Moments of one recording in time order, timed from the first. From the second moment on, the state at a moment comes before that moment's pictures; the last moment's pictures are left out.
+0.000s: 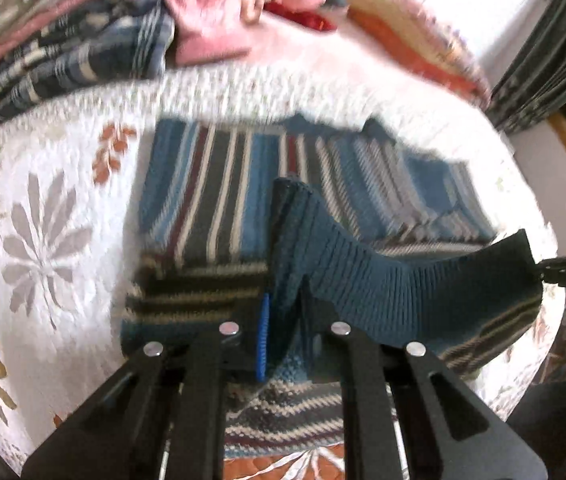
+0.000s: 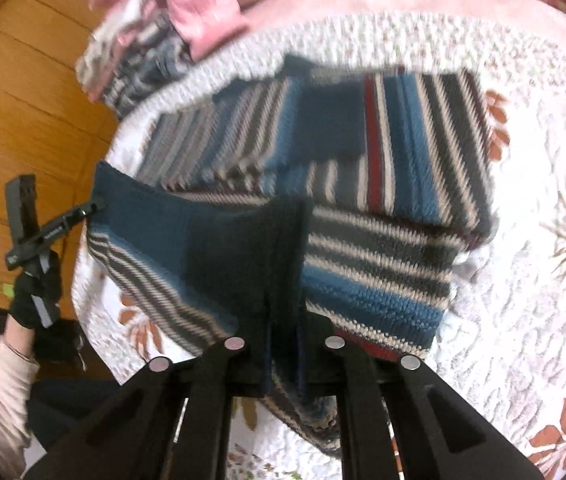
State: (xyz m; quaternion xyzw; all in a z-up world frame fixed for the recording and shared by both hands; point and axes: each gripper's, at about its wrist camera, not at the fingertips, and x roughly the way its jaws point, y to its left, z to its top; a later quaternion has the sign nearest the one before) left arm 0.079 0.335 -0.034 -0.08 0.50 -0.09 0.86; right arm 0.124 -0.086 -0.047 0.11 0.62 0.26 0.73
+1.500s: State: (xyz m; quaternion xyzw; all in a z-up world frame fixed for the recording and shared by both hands) left arm 0.233 0.375 -0.107 -0.16 0.48 0.06 0.86; right arm 0.309 -0.106 -0.117 0.14 0.59 0.15 0.78
